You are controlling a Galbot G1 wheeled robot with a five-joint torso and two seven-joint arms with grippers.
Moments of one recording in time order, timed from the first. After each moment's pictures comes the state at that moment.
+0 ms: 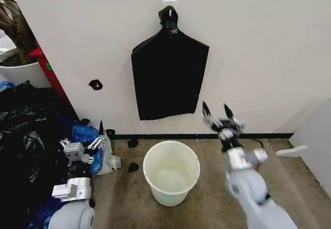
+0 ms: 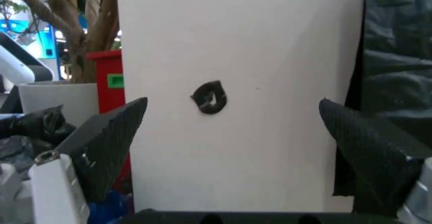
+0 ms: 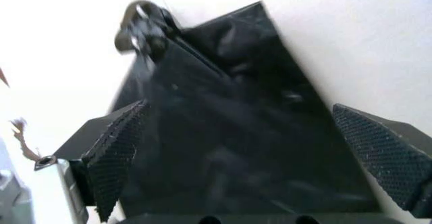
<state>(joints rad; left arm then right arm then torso) 1.56 -1.44 -0.67 -2.12 -0.12 -0.26 -0.08 -1.01 1.22 0.22 1.94 0.91 0.23 0.01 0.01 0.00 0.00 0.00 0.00</state>
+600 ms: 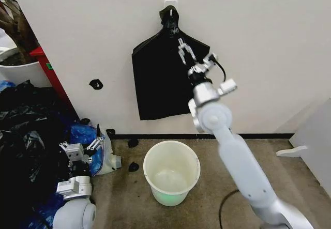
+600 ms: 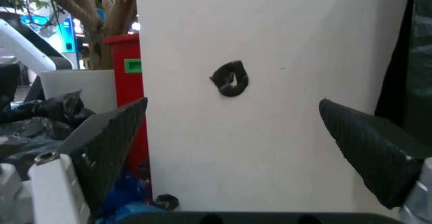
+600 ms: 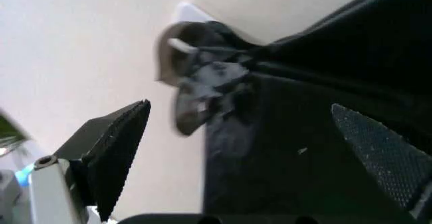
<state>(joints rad) 1.51 -1.45 -0.68 -2.04 -0.10 -0.26 -0.12 -0.50 1.38 0.07 1.81 1.28 0.05 0.38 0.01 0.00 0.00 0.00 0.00</state>
